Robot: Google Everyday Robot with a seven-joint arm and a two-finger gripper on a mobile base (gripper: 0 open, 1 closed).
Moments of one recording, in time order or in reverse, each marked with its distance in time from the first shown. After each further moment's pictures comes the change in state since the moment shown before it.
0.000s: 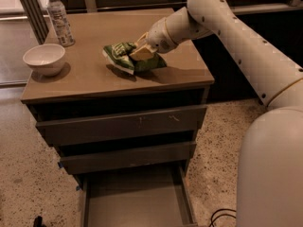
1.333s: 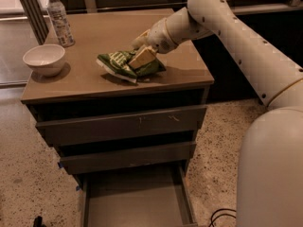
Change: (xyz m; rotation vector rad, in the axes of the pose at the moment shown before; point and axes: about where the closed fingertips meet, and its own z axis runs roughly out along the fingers) arm 0.000 0.000 0.000 0.000 0.000 0.000
